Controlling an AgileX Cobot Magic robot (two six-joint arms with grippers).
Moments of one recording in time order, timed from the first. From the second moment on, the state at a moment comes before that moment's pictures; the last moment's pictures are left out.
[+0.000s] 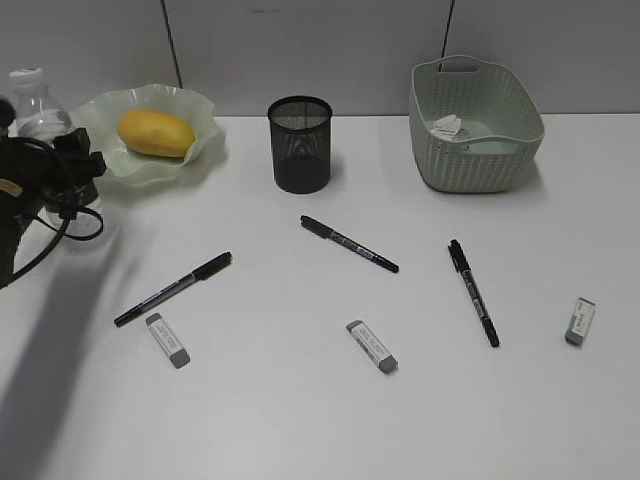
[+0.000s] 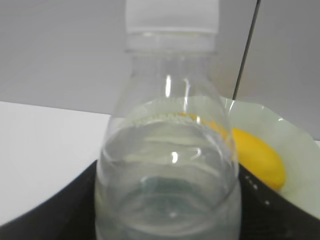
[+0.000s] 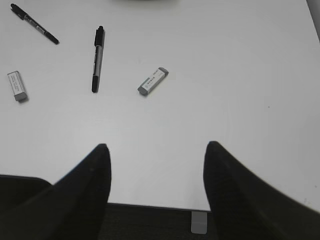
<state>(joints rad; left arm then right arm) -0.17 2.02 -0.73 -0.26 -1.09 -0.03 0.12 0.14 -0.53 -0.01 1.08 0.00</state>
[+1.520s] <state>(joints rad) -0.17 2.06 -0.65 -0.25 -1.19 -0.03 0.12 0.14 -0.53 -0.01 1.07 0.00</state>
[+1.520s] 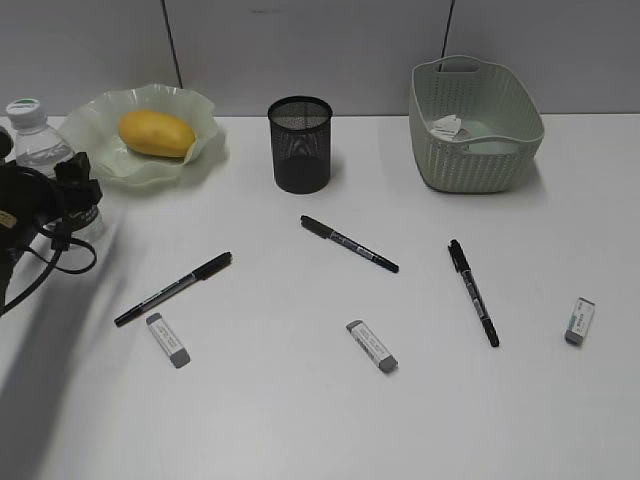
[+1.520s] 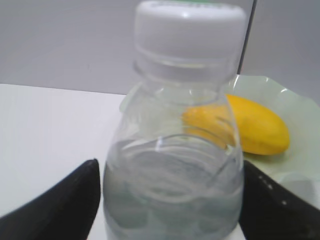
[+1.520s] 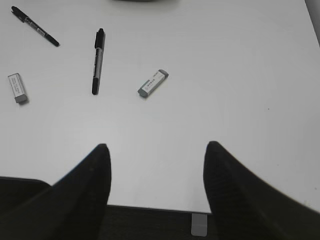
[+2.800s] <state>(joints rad) -0.18 1.36 -0.86 -0.04 1.02 -0.02 0.12 0.33 -0.53 0.01 0.90 0.00</state>
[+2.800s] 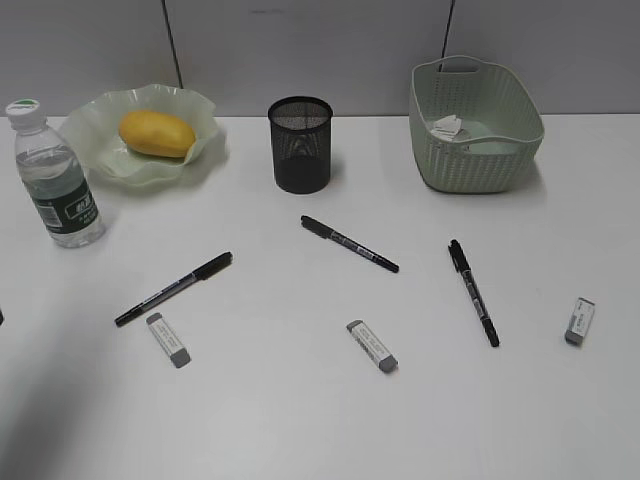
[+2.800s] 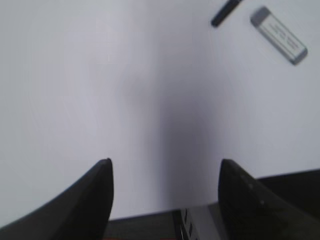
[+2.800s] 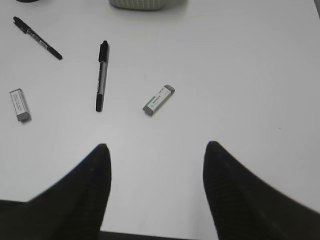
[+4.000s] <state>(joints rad) -0.18 0.04 -0.54 0.00 1.07 -0.02 0.12 1.07 -0.73 0.01 0.59 -0.04</state>
